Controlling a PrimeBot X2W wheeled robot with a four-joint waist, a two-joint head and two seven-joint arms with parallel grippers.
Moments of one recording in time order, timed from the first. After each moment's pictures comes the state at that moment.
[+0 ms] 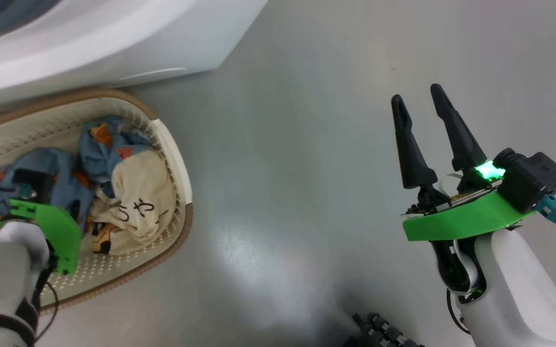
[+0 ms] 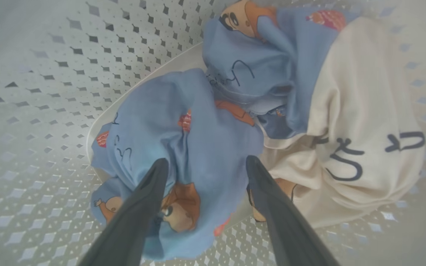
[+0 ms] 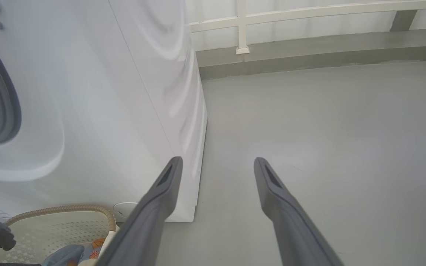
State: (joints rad) left arm -0.87 0.31 -0.25 1.29 -0.07 -0.11 -0.01; right arm -0.40 -0.08 0.20 0.11 0.38 0.13 -0.25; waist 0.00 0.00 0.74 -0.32
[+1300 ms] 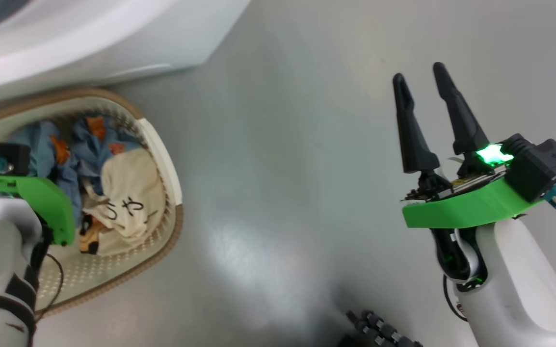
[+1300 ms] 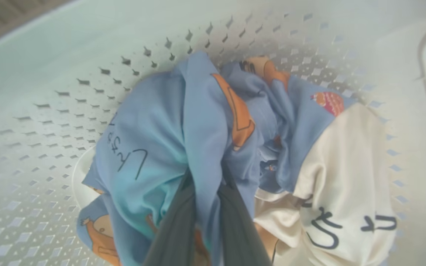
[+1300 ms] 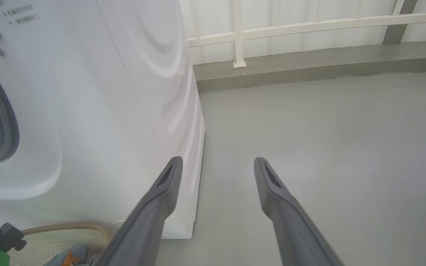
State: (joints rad) left arm -0.95 0.31 -0.23 1.30 -0.20 -0.10 0.01; right arm -0.45 -0.05 0.19 0.08 0.39 0.13 -0.25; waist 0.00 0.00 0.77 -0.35
